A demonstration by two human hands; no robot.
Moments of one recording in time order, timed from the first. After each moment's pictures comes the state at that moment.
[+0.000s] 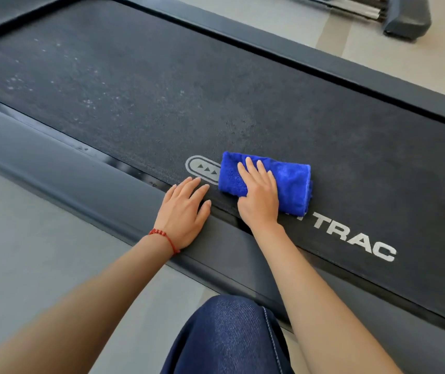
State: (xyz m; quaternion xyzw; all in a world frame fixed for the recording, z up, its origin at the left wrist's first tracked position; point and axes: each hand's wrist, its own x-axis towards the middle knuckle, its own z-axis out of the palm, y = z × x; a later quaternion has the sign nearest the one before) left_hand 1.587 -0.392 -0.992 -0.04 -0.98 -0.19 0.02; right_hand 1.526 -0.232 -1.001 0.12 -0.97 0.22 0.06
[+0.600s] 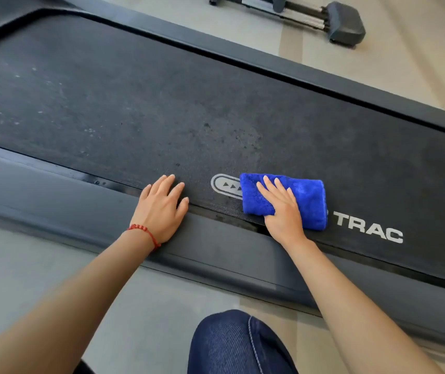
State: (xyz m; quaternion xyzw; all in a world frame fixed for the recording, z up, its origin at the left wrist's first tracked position) left_hand 1.542 -0.523 -0.995 -0.11 -0.98 -0.16 0.01; right_hand 1.548 -0.261 -0.997 0.03 -0.97 0.25 0.03
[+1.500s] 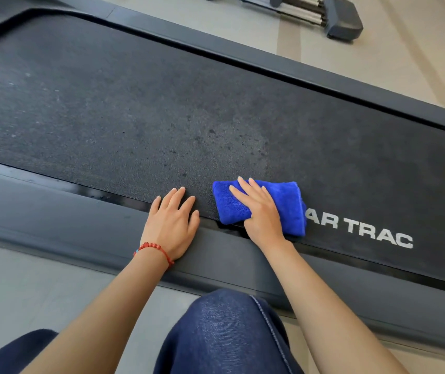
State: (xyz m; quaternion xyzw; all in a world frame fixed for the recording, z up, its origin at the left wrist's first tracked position) left_hand 1.540 -0.522 -0.998 -0.09 -0.98 -0.19 -0.01; right_hand 1.528 -0.323 -0.998 0.09 -0.97 0.24 0.04
